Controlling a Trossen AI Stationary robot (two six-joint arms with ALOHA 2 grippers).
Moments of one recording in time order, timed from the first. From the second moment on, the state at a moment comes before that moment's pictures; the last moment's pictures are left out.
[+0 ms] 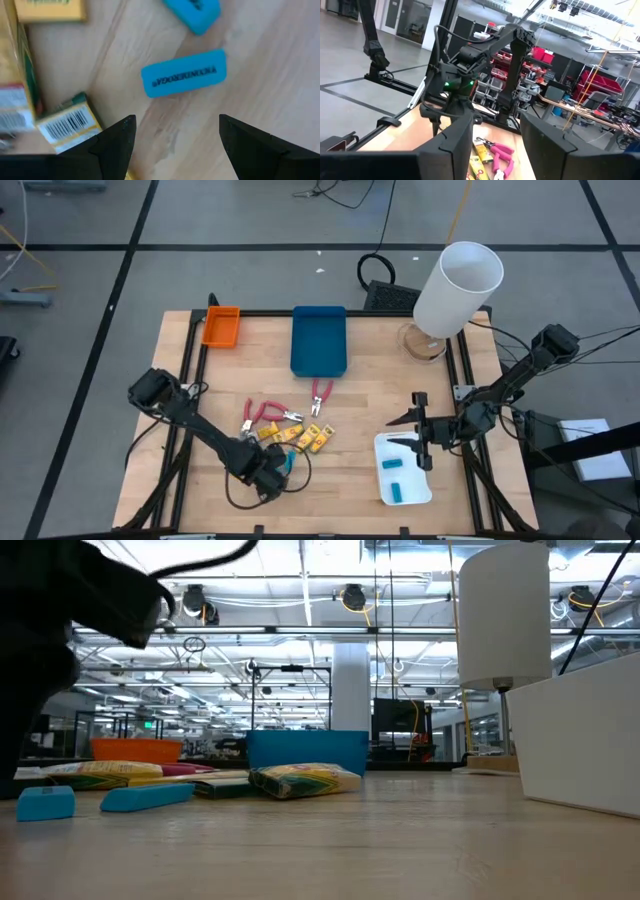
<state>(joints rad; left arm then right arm) -0.62 1.85 1.19 -0.84 -0.01 -1.06 0.69 0.96 0.37 0.74 0.57 -0.38</state>
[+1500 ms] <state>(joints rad) -0.60 1.93 1.19 -0.69 -0.22 -0.88 0.69 0.96 0.37 0.71 0.57 -0.38</state>
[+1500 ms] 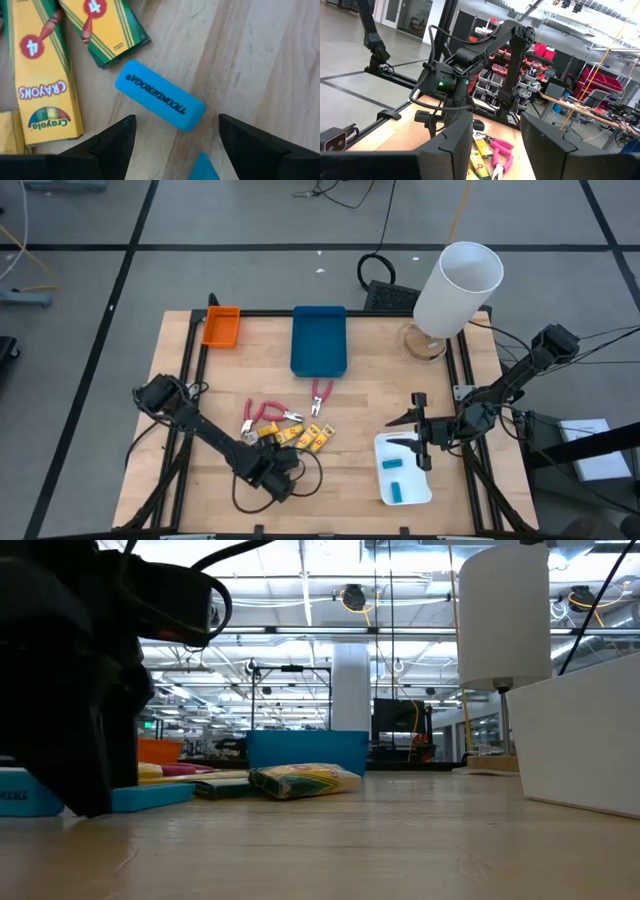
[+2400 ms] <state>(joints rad) -0.63 1.90 1.19 -0.83 0.04 -0.75 0.69 0.96 0.37 0.70 0.57 -0.38</state>
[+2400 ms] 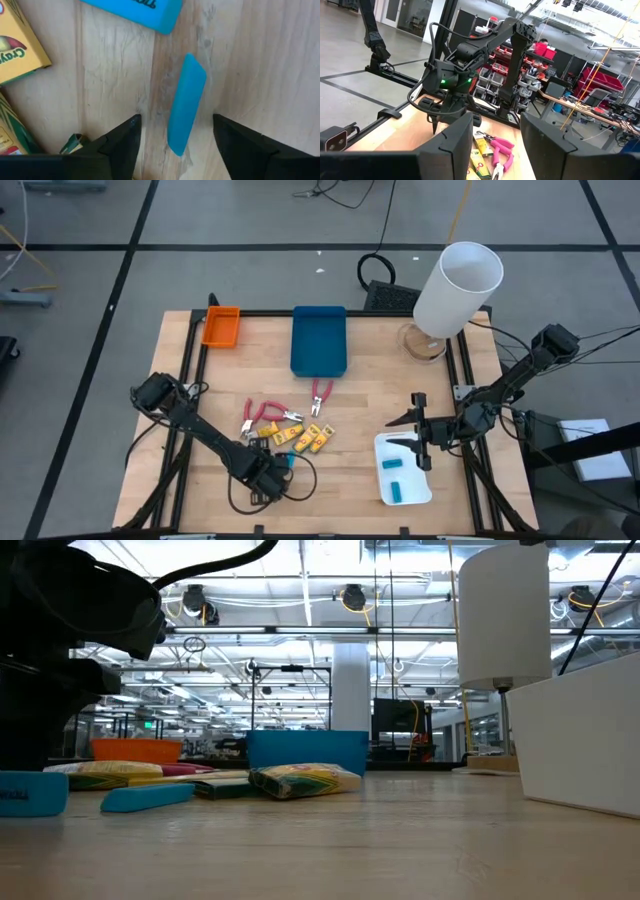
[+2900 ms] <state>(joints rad) -0.63 1.90 1.19 -0.81 -0.01 -0.77 0.69 0.96 0.37 0.70 0.57 -0.38</state>
